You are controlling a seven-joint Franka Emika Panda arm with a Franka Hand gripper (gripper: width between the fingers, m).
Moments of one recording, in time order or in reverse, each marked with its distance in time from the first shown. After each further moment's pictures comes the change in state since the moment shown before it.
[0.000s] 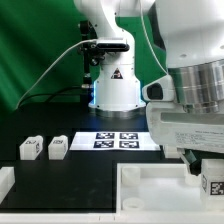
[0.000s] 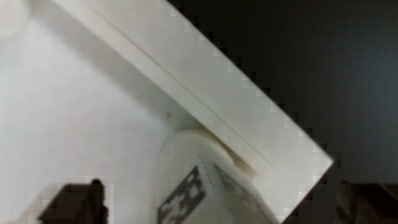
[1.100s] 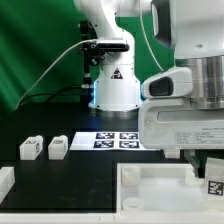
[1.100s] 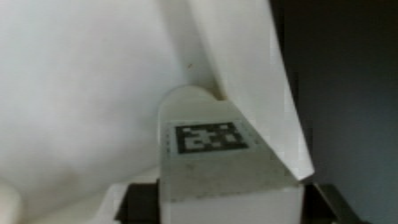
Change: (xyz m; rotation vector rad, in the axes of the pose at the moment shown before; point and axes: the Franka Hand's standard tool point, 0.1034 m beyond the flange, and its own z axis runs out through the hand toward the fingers) arm 0.011 -0.005 -0.008 -0.064 0.042 -0.208
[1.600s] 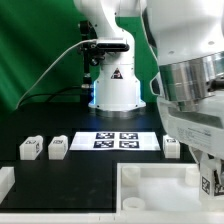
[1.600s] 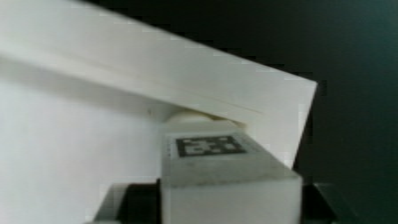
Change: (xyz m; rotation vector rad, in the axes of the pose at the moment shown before) arm -0.001 0.003 0.002 0.120 -0.064 0.884
